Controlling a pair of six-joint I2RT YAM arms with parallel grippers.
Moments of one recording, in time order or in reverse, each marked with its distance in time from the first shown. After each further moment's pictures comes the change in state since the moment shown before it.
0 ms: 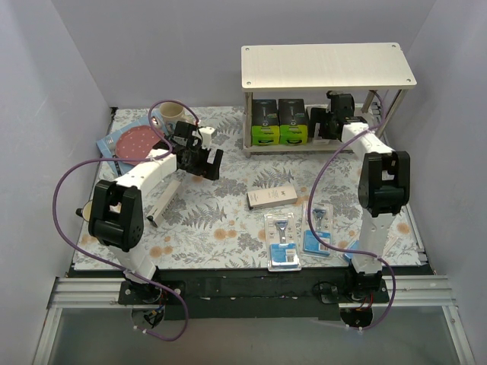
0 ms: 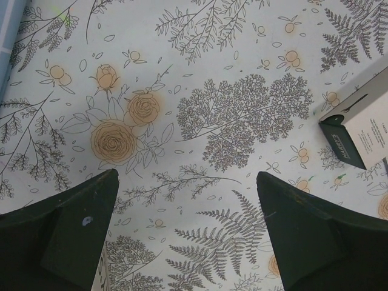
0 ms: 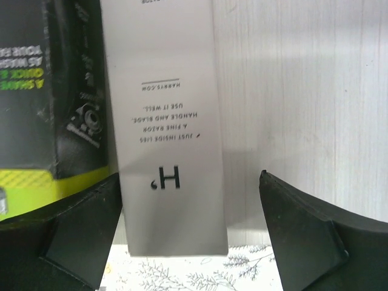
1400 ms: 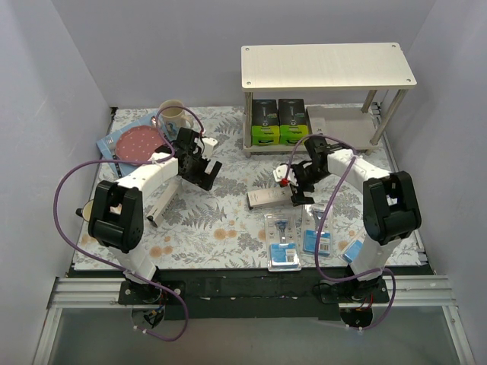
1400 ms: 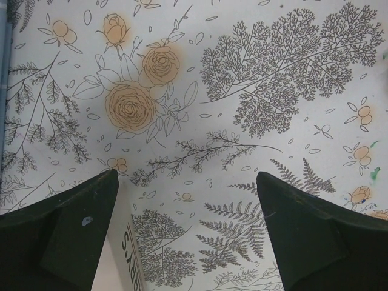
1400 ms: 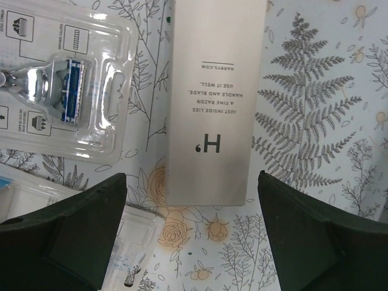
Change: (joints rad) left arm -0.019 -0.010 -0.054 -0.062 -0.106 0.147; right arm 0.218 -0.316 -0.438 -0.486 -0.676 -1.638
